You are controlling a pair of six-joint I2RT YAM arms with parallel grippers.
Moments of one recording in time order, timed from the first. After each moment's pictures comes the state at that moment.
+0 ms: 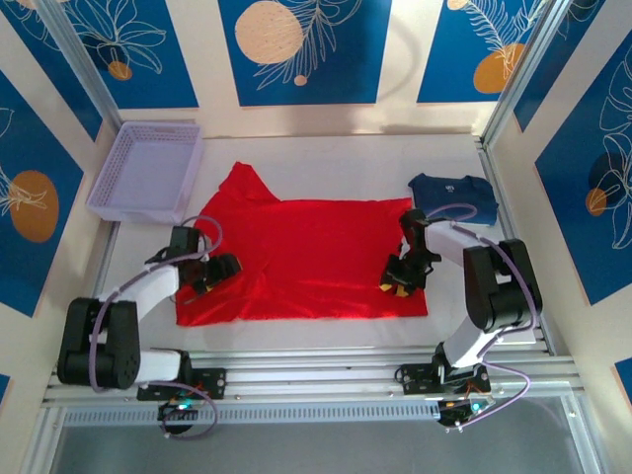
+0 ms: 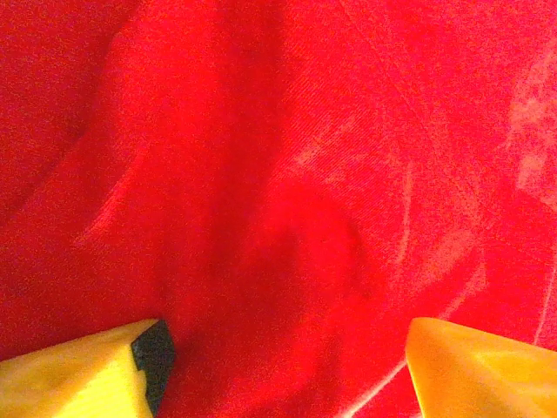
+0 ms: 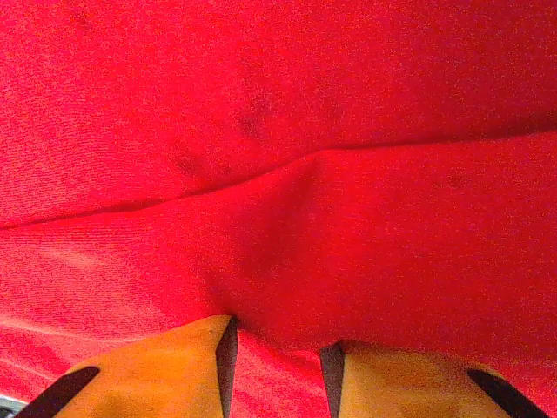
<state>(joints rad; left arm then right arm) -0.10 1.31 0.55 -0.36 0.32 -0.56 0.20 1.63 0.86 -0.89 -0.34 0.51</state>
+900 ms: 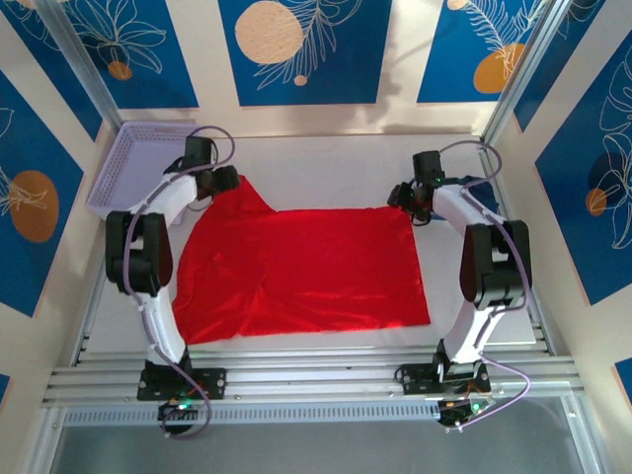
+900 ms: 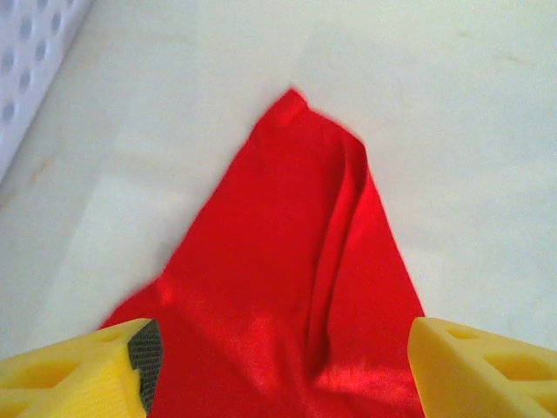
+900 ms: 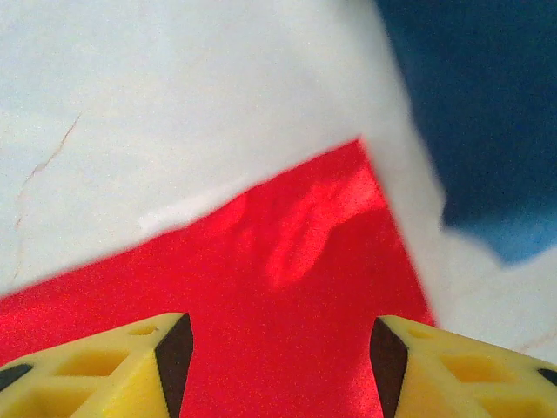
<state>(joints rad) -0.10 2.00 1.55 -0.45 0.03 -0.39 0.09 1.82 1.30 -0.52 -0.05 0.52</state>
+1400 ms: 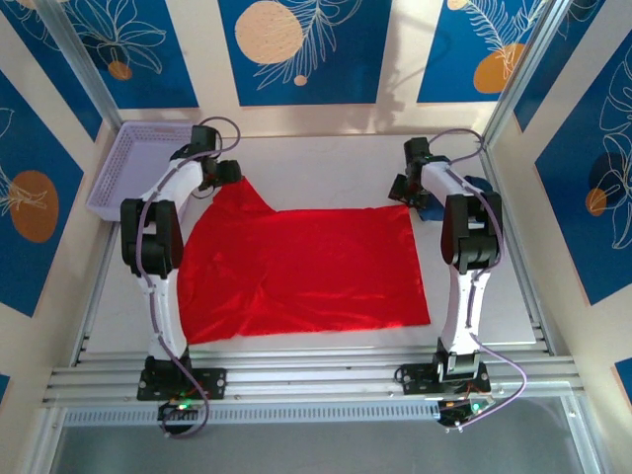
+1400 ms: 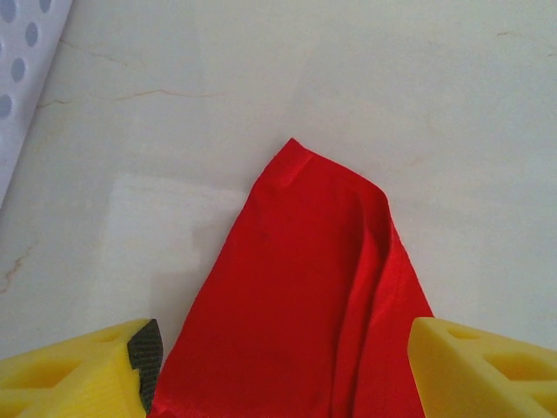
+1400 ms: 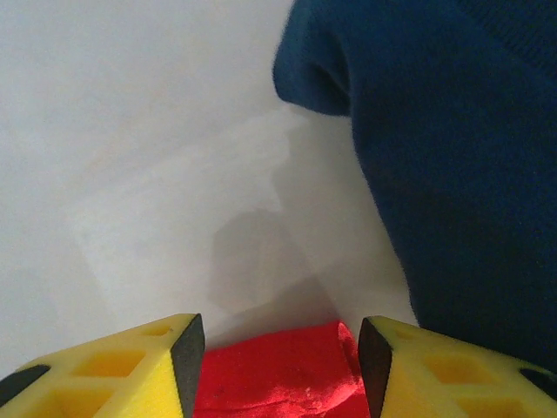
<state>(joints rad) -0.09 2.18 1.81 -0.60 0.02 -0.30 0.07 2.17 1.68 -0.74 0.02 0.47</state>
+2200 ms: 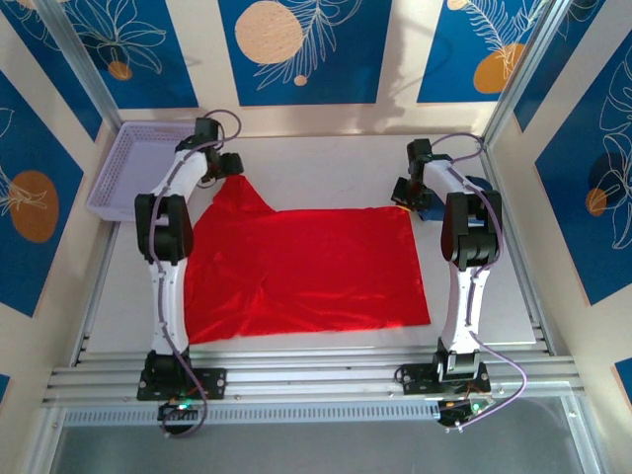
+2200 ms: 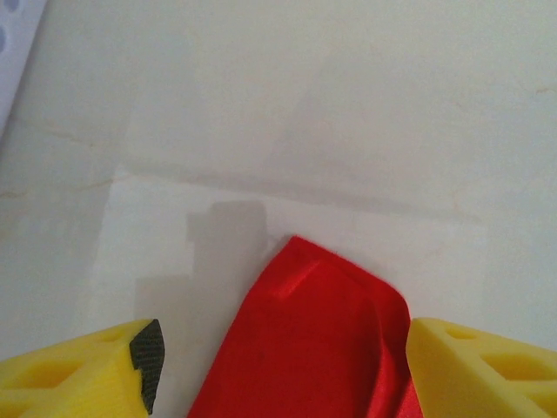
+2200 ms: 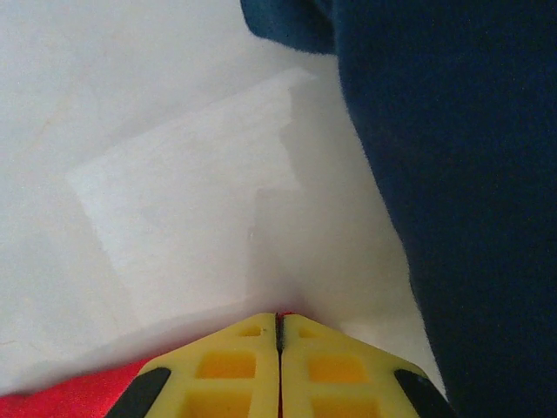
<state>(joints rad) -0.07 2.45 2.18 -0.74 0.03 -0.29 0.05 2.20 1.71 -0.81 -0.05 0.46</state>
